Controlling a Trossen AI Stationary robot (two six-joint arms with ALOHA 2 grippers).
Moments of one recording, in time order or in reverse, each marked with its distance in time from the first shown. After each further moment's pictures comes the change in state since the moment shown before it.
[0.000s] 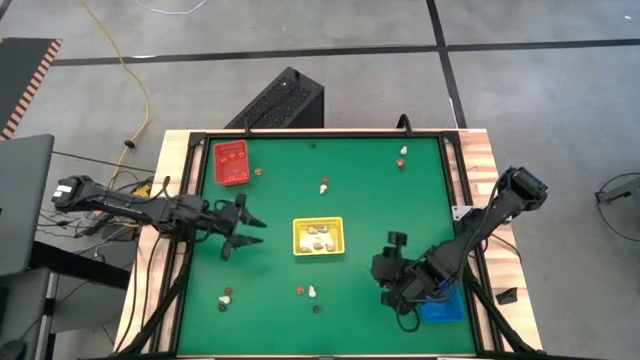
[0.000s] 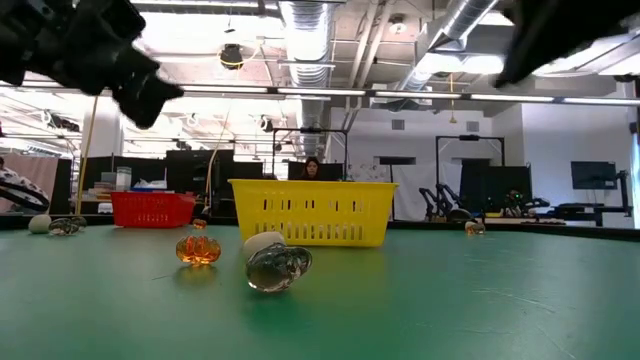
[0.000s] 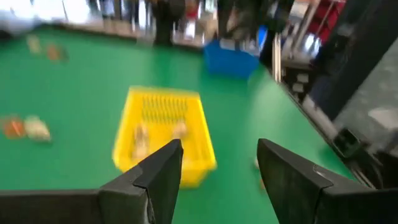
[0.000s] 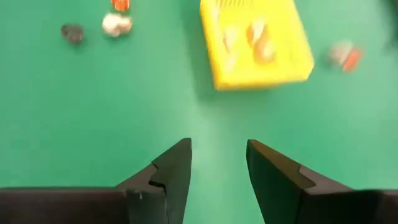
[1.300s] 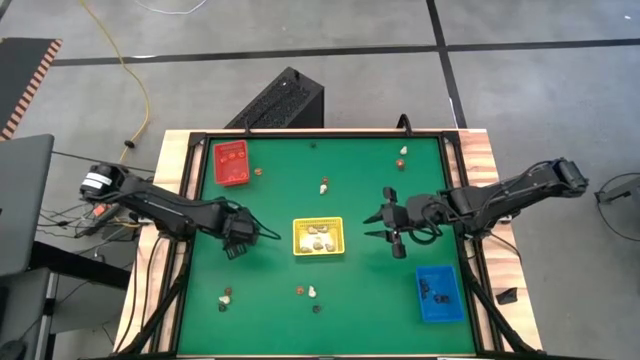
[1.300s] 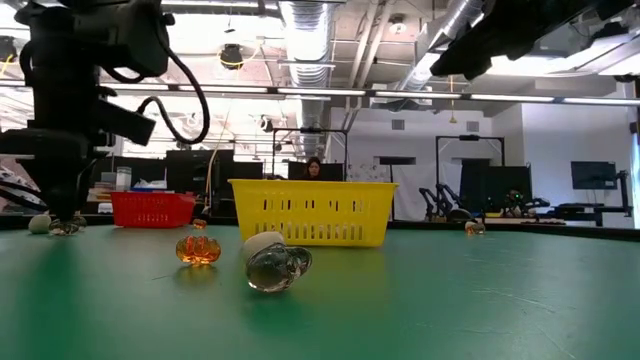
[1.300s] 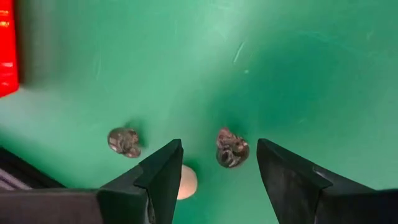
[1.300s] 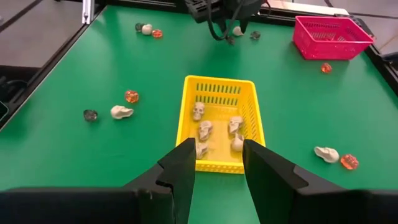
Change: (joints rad) left arm -0.045 0.691 0.462 -1.188 -0.251 -0.427; right arm -0.475 -0.522 -0.485 0.686 -0.495 -0.624
